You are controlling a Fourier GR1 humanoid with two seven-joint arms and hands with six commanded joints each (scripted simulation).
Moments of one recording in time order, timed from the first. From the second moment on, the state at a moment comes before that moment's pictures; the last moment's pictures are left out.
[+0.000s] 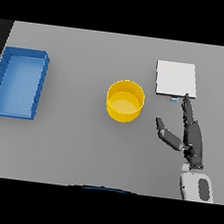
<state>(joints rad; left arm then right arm) -1.52 0.54 -0.66 -0.23 -0.39 -0.03 0.05 0.06 -0.06 0.07 -1.62 0.19 -0.05 -0.15</state>
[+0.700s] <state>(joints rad) -0.80 0.79 -0.56 -0.95 0.05 0.42 0.50 0.06 -0.09 0.10 -1.62 0.23 -0.04 -0.15</state>
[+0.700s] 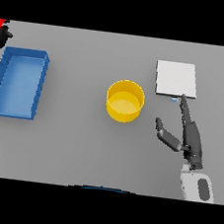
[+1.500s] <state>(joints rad) -0.62 0.90 -0.70 -1.18 0.22 0.36 0.61 0.08 -0.09 0.10 -1.63 0.24 -0.04 -0.16</state>
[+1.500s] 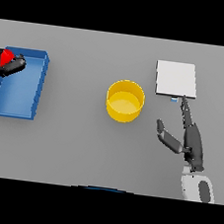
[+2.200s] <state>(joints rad) -0.64 0.90 -0.67 -1.18 0.28 0.31 0.50 0.08 -0.11 0.15 -1.66 0.31 -0.03 -0.12</state>
